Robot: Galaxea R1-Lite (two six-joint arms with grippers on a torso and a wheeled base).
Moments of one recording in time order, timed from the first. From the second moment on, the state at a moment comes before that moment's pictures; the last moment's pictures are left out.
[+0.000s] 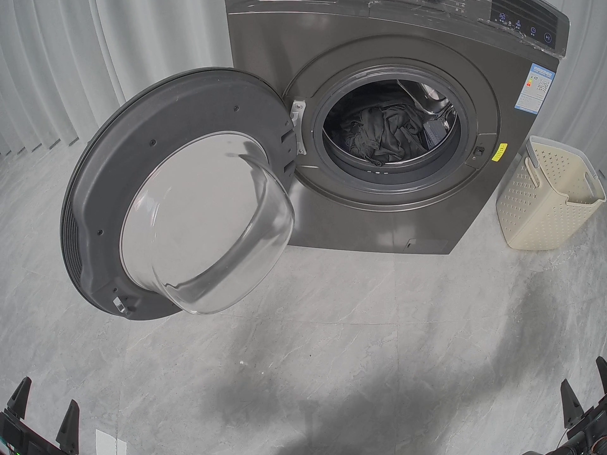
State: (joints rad) left arm 0.00 0.01 -0.02 0.00 0.02 -0.01; right arm -0.01 0.01 -0.02 0.00 0.01 0.00
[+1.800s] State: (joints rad) left arm 0.00 0.02 -0.02 0.00 0.02 0.00; right arm -0.01 0.02 -0.02 0.00 0.01 -0.01
